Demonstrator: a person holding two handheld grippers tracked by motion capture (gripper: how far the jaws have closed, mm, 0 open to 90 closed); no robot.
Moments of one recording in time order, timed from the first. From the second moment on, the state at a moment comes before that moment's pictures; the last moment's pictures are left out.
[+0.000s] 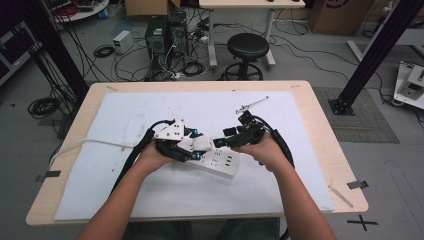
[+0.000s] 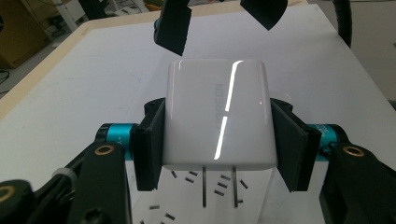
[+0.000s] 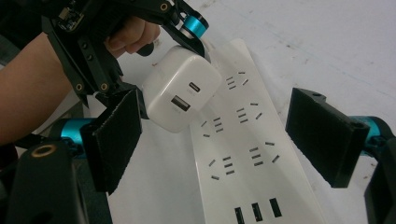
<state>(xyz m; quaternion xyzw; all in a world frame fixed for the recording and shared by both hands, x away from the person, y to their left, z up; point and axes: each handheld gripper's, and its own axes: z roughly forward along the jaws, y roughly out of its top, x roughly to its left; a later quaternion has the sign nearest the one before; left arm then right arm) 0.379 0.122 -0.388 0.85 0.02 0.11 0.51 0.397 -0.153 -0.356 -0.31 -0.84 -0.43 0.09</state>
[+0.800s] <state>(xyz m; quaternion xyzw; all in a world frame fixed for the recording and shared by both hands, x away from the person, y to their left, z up) 0.367 0.120 -0.382 0.84 -0.02 0.17 0.51 0.405 -0.129 -0.371 -0.32 -0.82 -0.45 0.16</state>
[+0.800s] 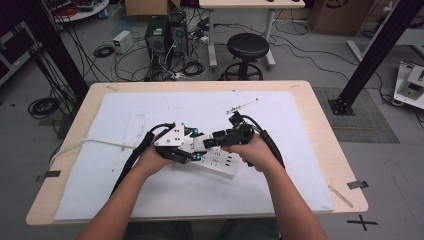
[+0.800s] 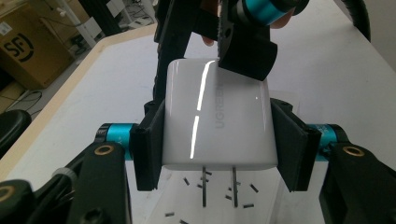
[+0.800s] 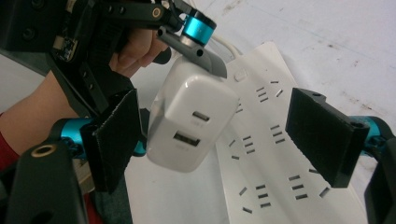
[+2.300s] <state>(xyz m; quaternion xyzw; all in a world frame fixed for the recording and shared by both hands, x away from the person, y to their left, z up) 0.362 0.118 -0.380 0.84 -0.04 0.21 0.49 0.411 -0.114 -0.386 -0.31 -0.78 -0.48 0.25</state>
